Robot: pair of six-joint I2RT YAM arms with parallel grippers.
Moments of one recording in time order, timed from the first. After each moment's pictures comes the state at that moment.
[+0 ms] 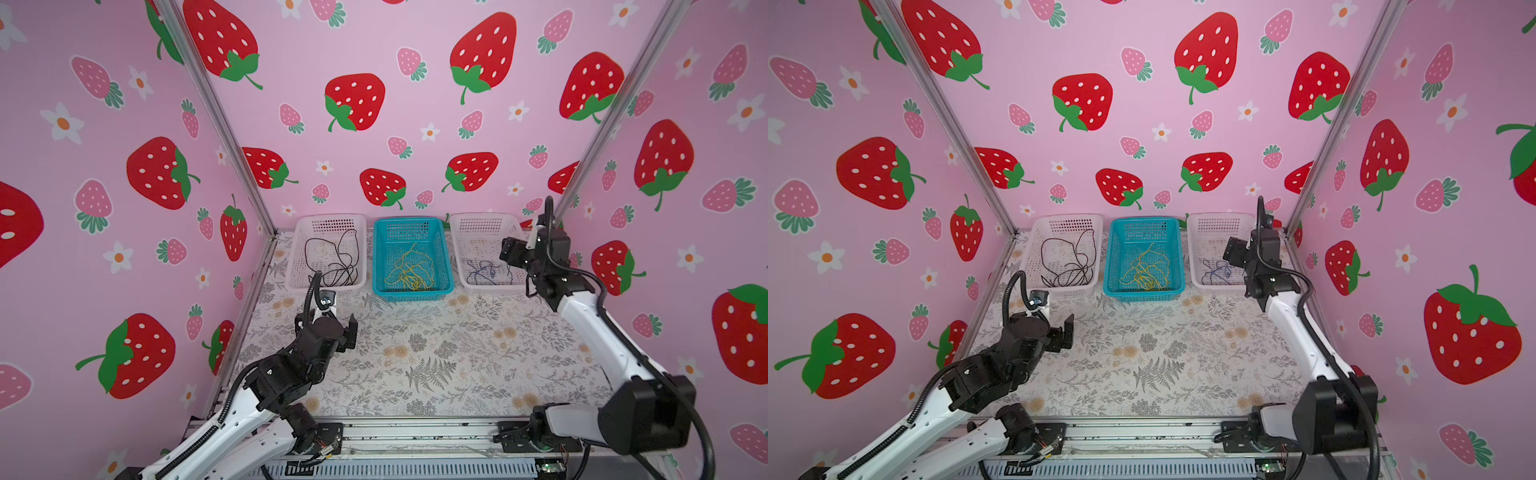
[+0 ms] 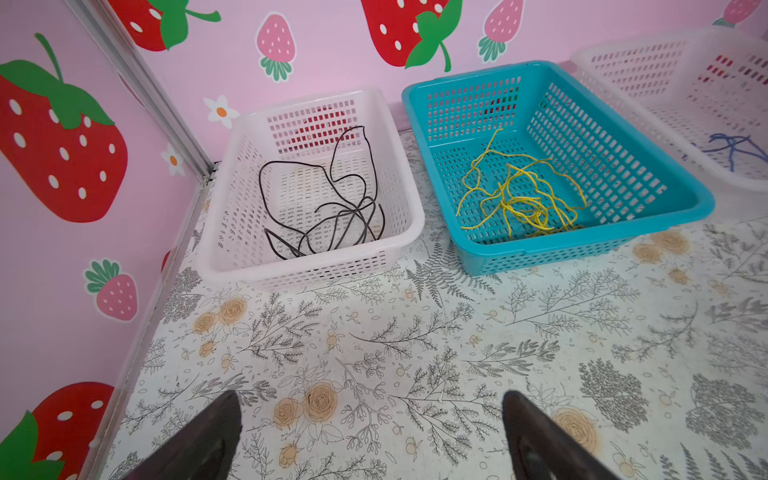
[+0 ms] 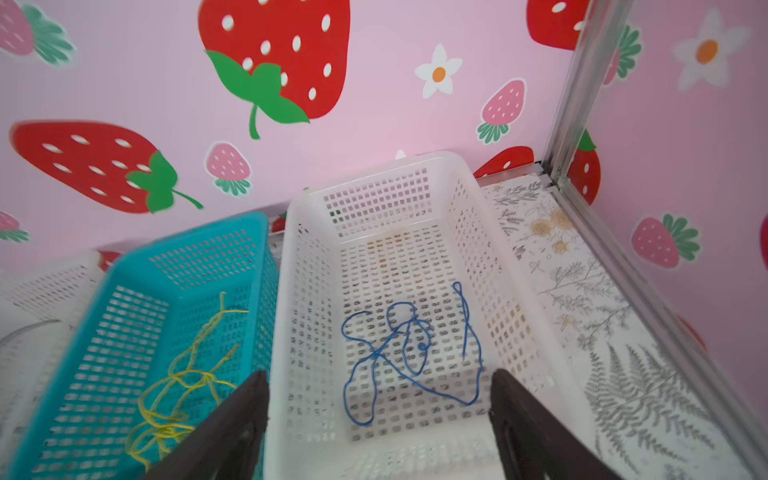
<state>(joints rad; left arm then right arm) -0.76 0.65 0.72 -0.65 -0.66 -0.26 0.22 1.20 1.00 -0.14 0.15 0.26</state>
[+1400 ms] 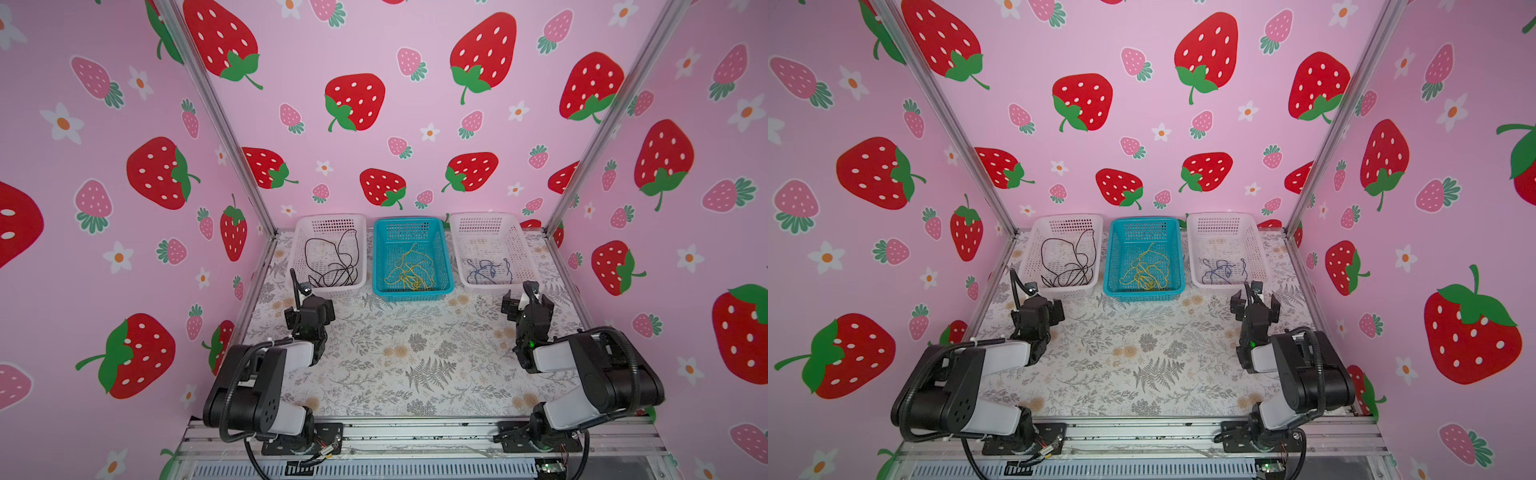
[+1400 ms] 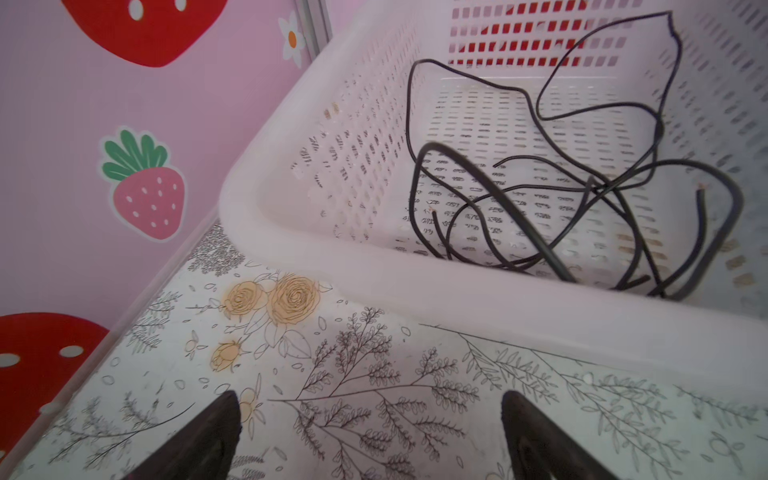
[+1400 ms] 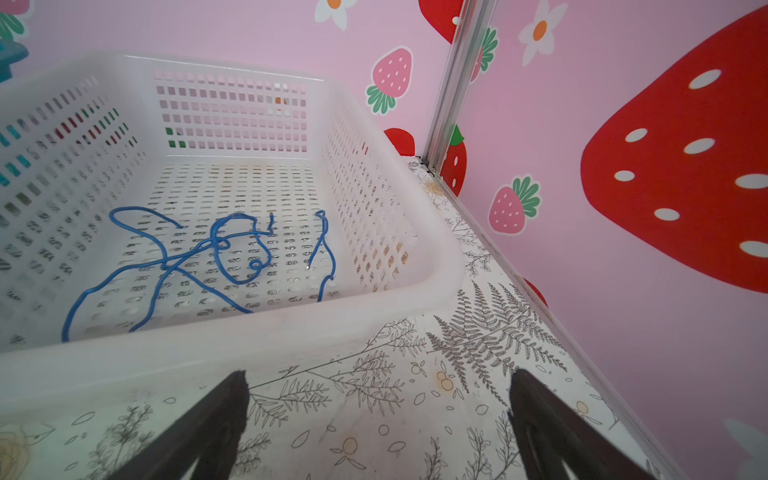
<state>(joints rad) -0.09 1.50 0.39 0.59 -0.44 -0.09 0.17 1.55 0.27 1.08 0.40 -0.08</state>
